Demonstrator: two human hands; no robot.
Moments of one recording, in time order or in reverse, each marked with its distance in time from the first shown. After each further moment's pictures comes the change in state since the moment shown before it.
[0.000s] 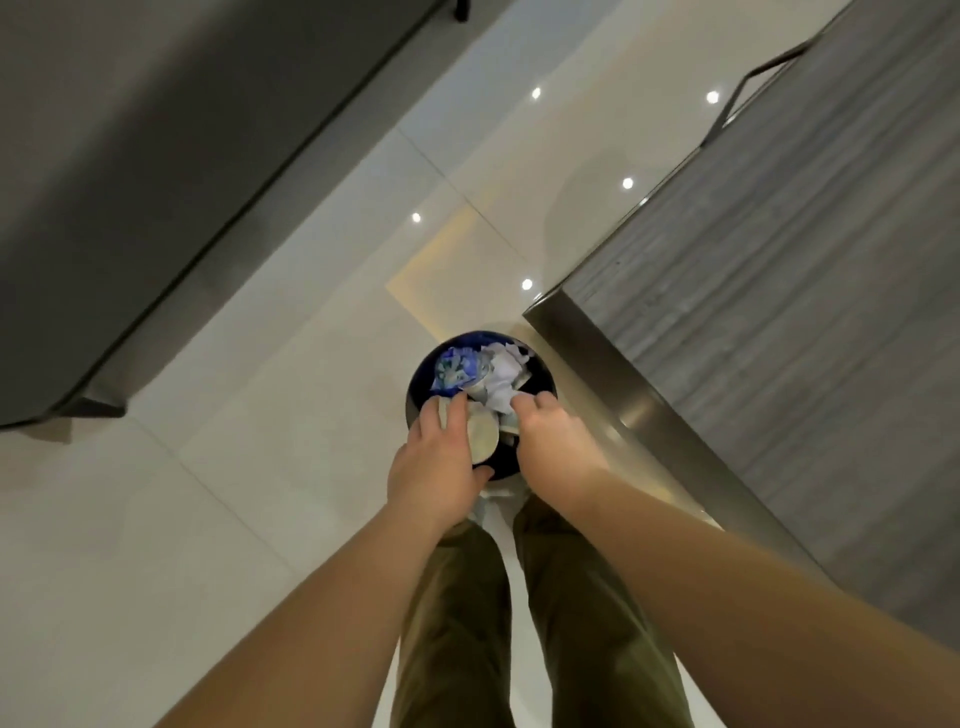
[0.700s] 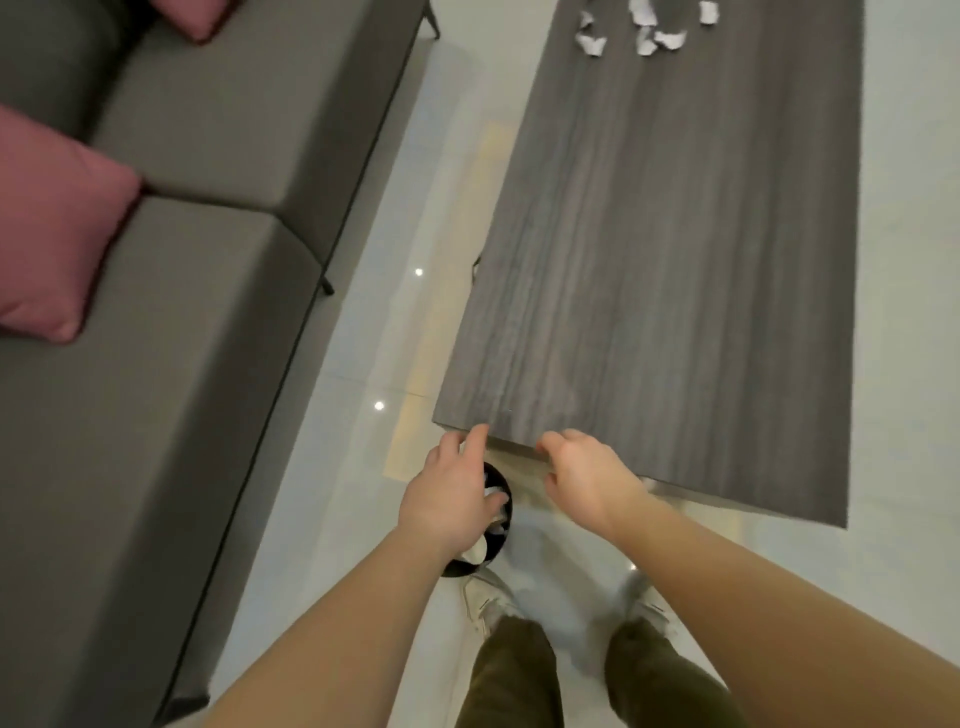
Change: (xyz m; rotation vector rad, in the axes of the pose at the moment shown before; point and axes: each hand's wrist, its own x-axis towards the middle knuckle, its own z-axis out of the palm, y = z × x) left_hand -0.100 0.154 -0.155 0.343 0.002 0.561; right_hand -0.193 0.038 -0.144 0.362 0.340 0.254
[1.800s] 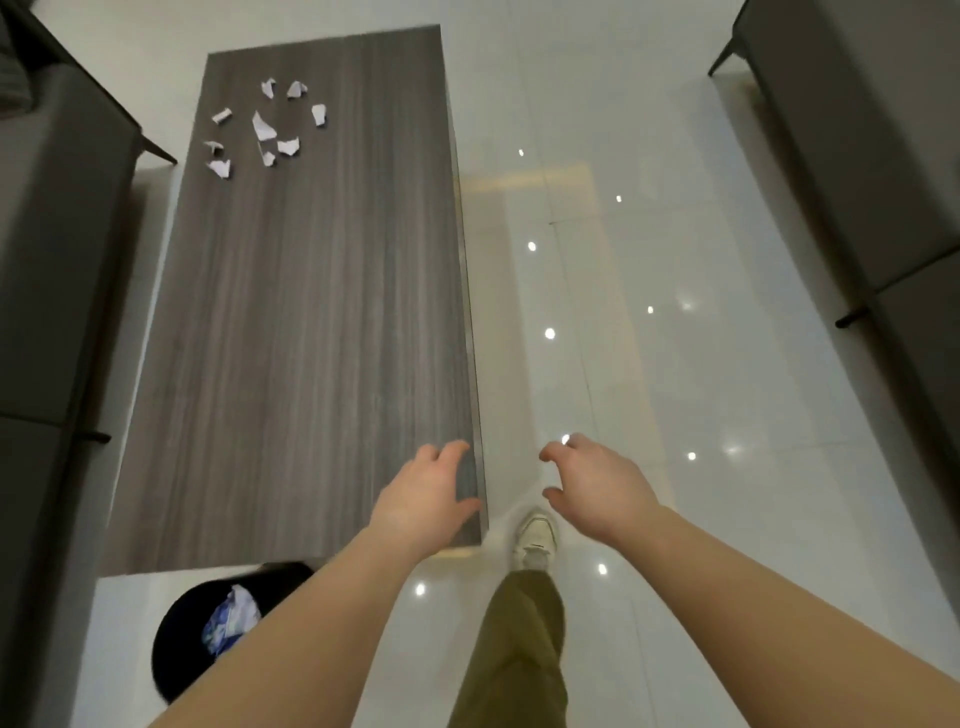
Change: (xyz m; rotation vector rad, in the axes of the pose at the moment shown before) left_hand 0.048 0.476 0.128 0.178 -0.173 0.225; right_hand -0.217 0.451 -0.145 0.057 0.179 0.284
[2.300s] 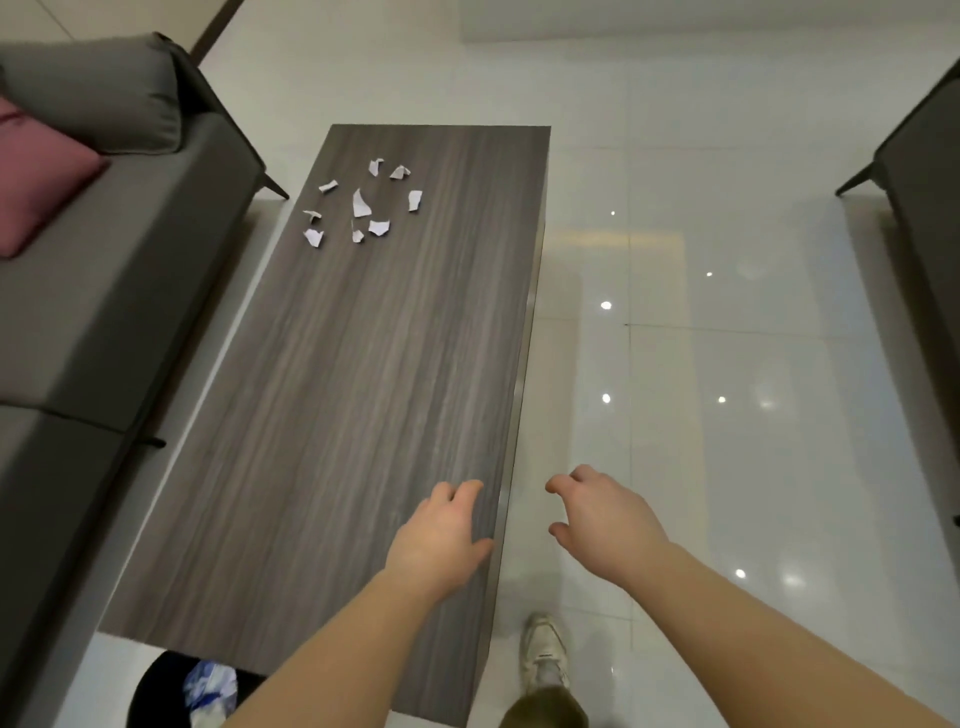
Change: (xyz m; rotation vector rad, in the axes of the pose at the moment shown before) left_hand 0.126 0.028 -0.097 -0.101 0.091 -0.181; right_hand 0.172 0.004 -0.127 -0.134 -0.060 -0.227
